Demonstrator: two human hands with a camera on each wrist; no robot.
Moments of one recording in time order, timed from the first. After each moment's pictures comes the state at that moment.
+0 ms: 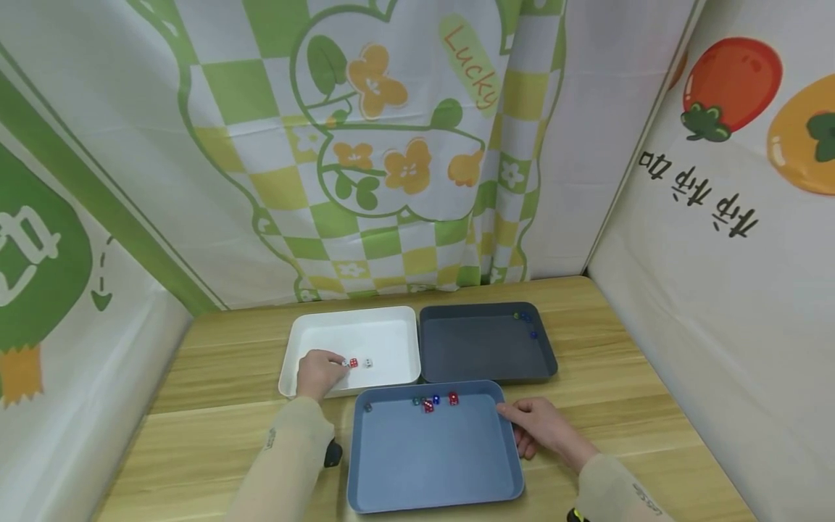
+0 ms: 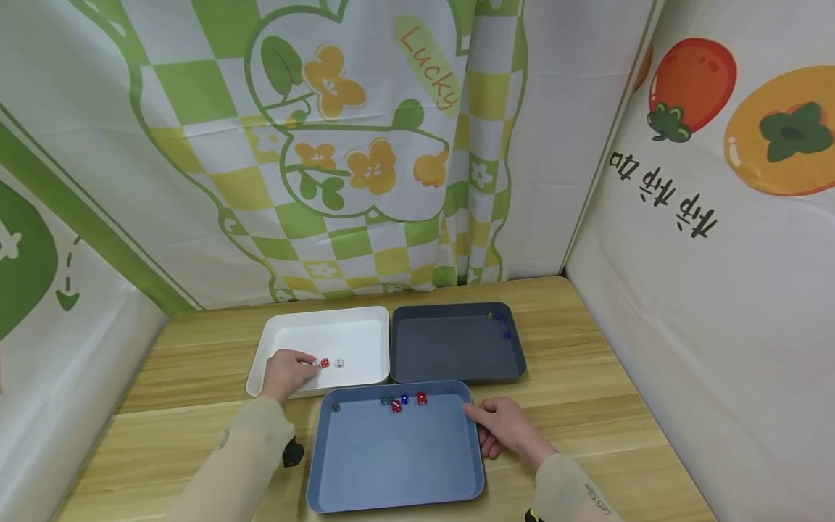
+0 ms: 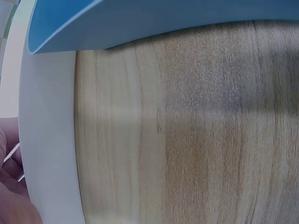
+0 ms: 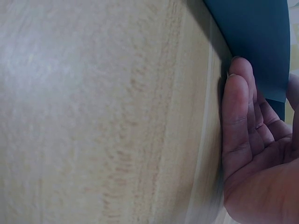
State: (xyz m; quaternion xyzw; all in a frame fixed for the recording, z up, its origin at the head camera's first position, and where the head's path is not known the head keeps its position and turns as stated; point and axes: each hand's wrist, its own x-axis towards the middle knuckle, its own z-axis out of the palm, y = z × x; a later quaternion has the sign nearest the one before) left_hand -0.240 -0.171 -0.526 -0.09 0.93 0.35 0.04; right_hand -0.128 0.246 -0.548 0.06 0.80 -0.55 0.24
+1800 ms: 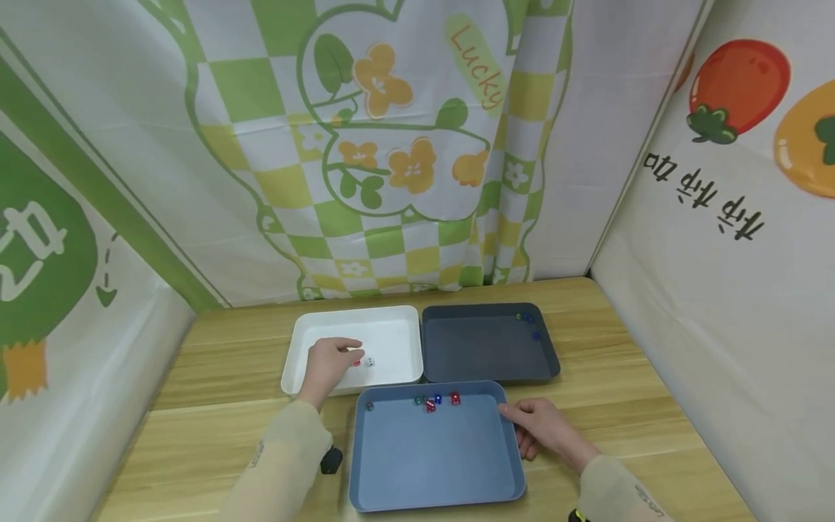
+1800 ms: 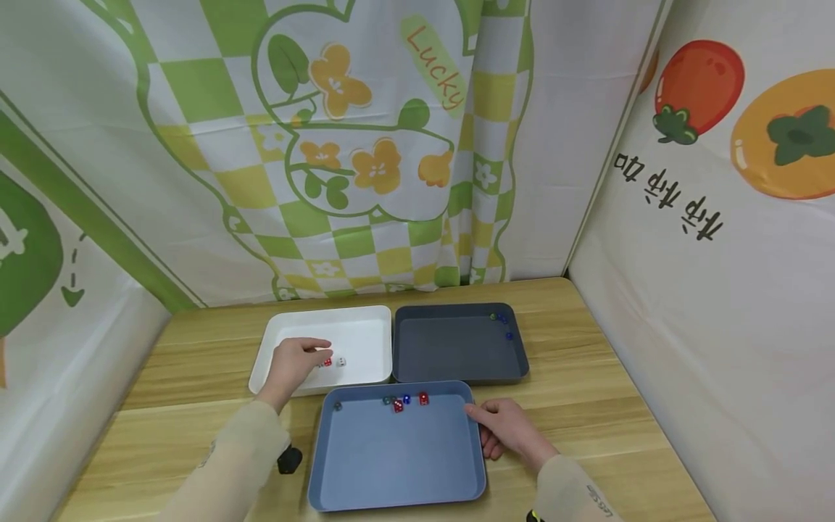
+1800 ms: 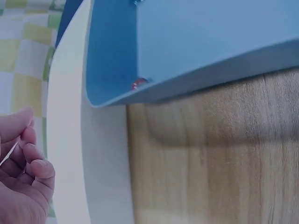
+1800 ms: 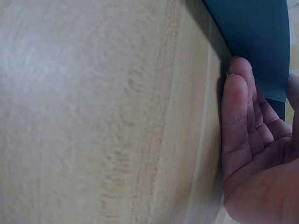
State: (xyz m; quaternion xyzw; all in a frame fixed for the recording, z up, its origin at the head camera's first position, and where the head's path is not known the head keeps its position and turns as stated) left_hand -0.234 -0.155 -0.497 -0.03 0.90 0.43 0.01; right_hand -0.129 0.245 -0.545 0.06 0.80 -0.55 0.24
